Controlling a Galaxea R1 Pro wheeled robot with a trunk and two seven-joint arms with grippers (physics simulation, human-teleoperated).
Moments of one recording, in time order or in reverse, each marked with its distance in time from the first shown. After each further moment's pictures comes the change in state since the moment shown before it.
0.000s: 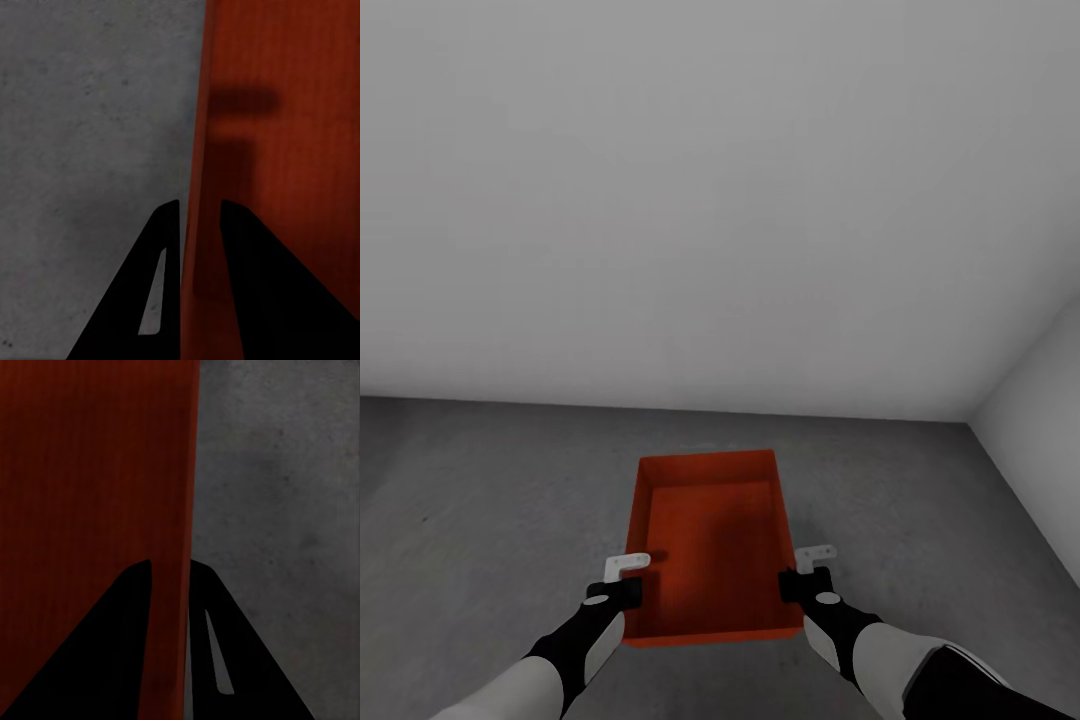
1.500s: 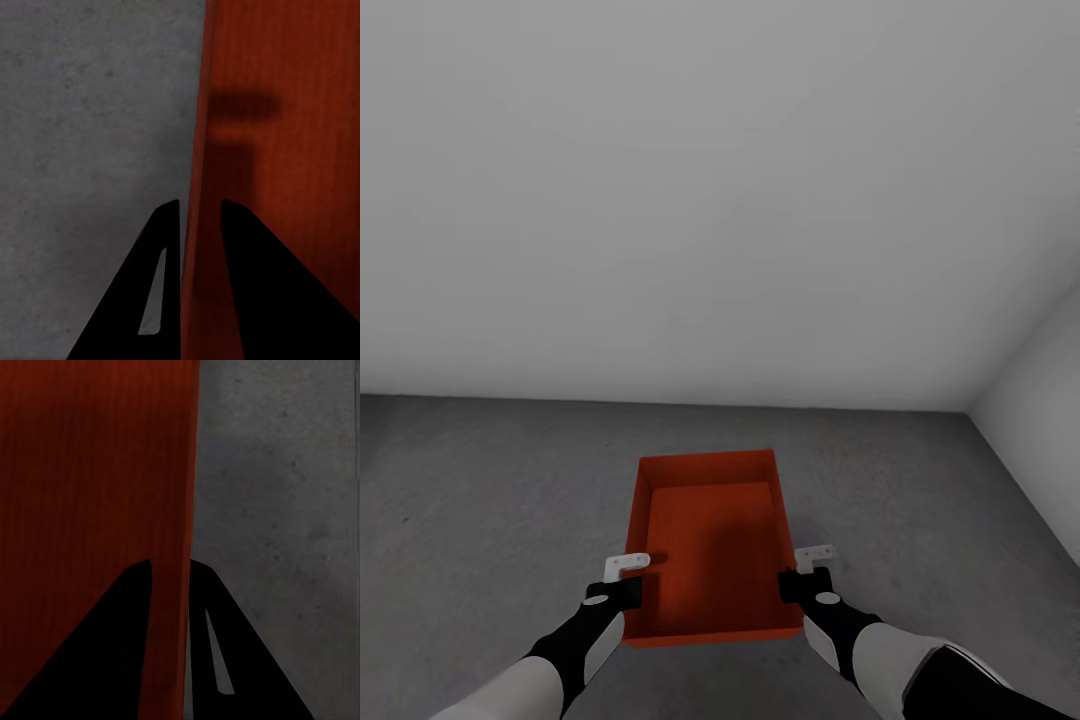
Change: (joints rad) left arm 0.000 0.001 -0.001 0.000 0.001 0.000 -0.001; right arm 0.000 0.001 0.001 0.000 -0.001 0.000 -0.002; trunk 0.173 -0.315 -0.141
